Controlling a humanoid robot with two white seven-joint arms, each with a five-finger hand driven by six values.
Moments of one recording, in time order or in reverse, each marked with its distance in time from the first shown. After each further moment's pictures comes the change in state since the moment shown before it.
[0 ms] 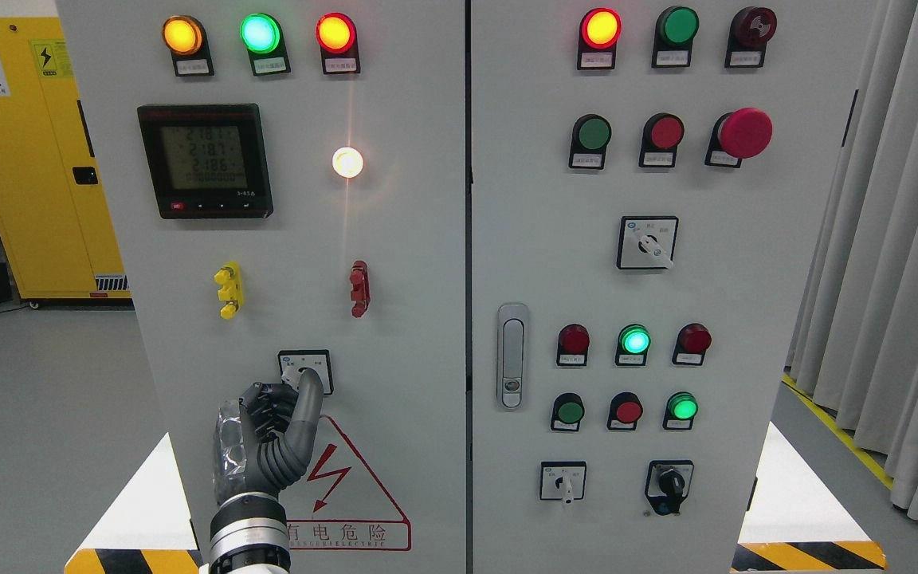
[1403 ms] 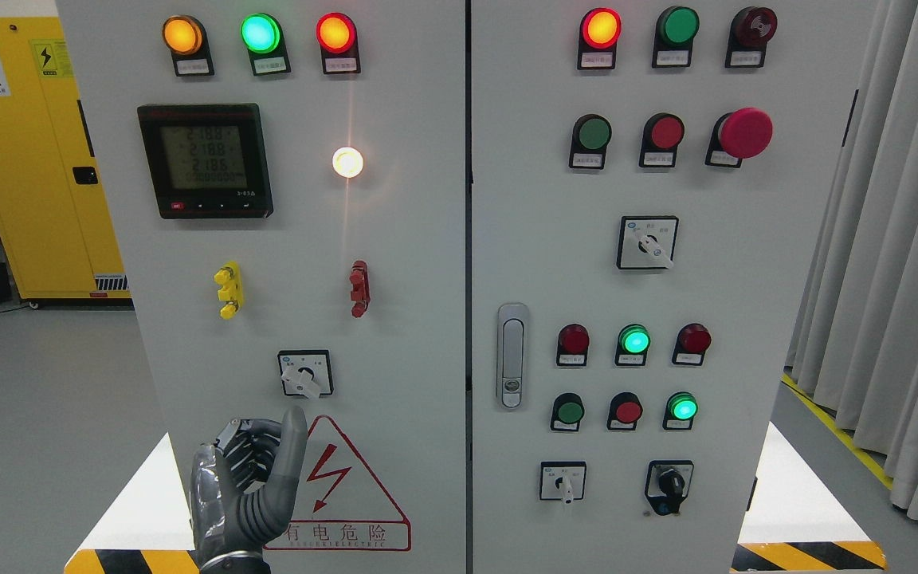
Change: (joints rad) left arm 0.253 0.020 -0.005 -0.035 0.004 -0.397 0.055; right arm 0.000 0.000 0.000 0.000 0.000 0.000 0.000
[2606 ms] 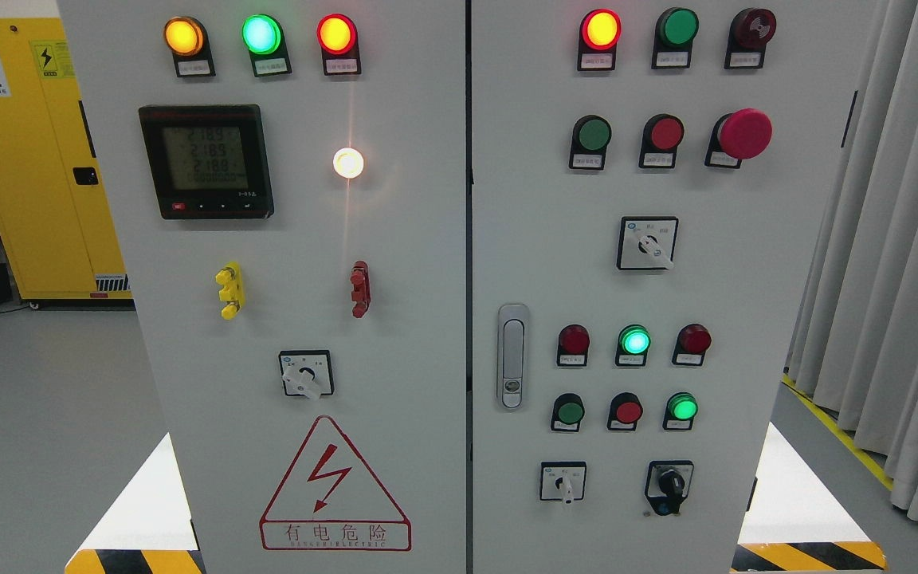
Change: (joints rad) left arm 0.535 0.110 0.126 0.810 0.311 -0.618 -0.469; right arm 0.000 0.000 0.000 0.000 0.000 0.000 0.000
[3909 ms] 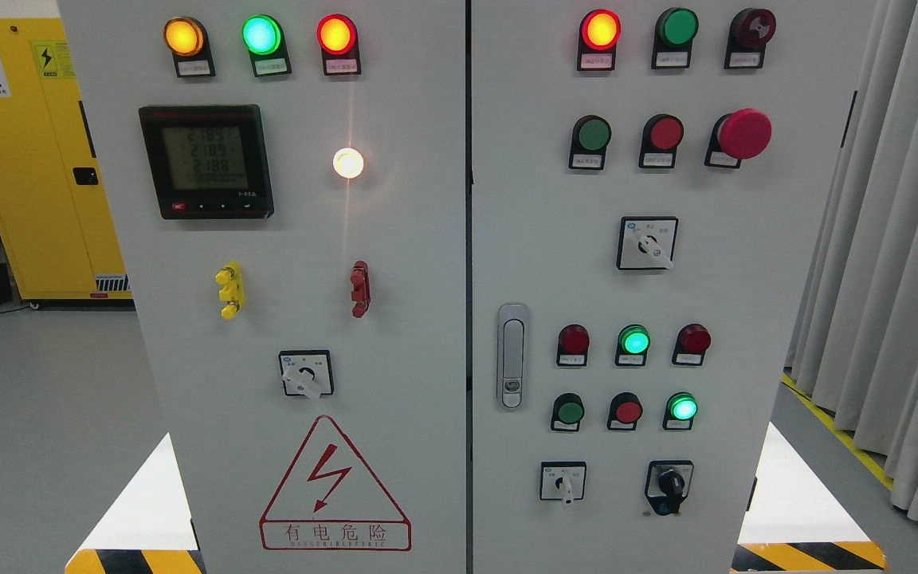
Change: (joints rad) left arm -0.240 0.018 -0.139 0.910 -0.017 0.299 -0.038; right arm 0.000 0.000 0.000 0.000 0.000 0.000 0.000
